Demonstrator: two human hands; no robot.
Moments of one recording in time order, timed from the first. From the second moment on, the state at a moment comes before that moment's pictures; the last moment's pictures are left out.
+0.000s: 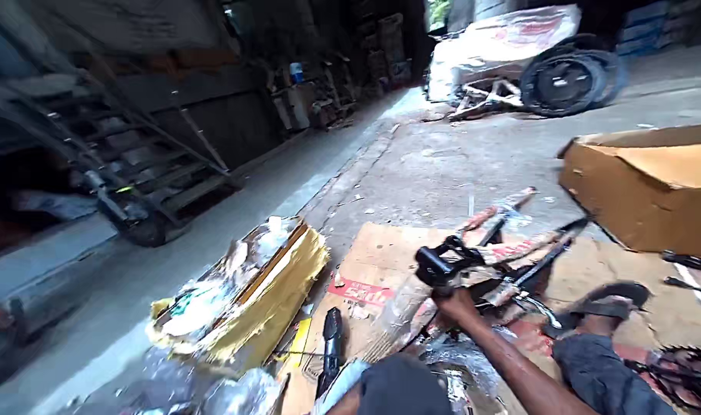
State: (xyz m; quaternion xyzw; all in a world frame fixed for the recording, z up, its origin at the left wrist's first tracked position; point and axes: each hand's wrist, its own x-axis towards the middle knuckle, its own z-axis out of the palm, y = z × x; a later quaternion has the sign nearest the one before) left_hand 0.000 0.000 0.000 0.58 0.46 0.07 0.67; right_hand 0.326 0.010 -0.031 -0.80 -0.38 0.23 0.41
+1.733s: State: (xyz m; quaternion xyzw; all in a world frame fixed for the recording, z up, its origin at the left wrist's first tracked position) left_hand 0.211 0.113 0.108 0.95 0.24 0.04 0.17; right_hand 0.234 -0.227 -0.146 -0.68 -0.56 0.42 0.23
